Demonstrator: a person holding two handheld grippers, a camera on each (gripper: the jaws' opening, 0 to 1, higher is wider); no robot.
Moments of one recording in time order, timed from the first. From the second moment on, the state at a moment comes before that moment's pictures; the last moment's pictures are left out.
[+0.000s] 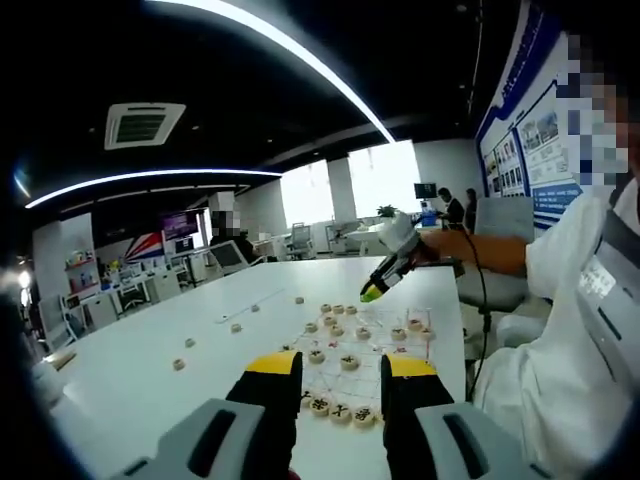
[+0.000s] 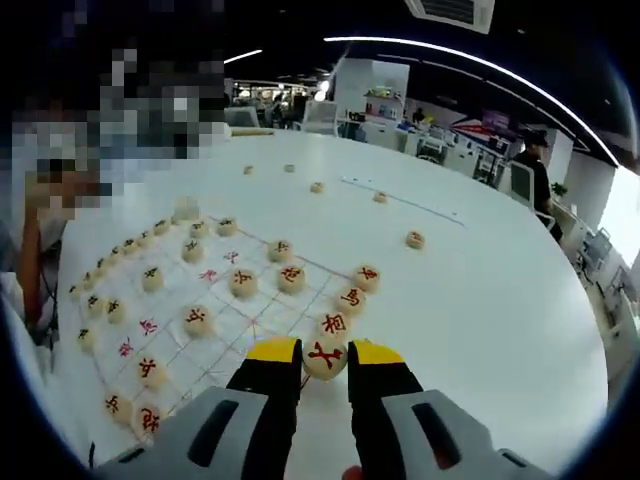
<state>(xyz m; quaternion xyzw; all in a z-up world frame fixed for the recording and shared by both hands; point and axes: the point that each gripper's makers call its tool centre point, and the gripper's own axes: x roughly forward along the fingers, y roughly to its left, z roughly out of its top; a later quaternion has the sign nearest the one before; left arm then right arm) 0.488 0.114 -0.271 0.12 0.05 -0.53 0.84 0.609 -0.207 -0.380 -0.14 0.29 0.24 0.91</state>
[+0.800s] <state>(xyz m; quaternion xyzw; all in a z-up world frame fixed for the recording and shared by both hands) 0.489 0.114 -0.272 0.12 0.05 -0.53 0.84 0.612 -0.199 -0.401 -0.15 0.29 0.25 0.91</state>
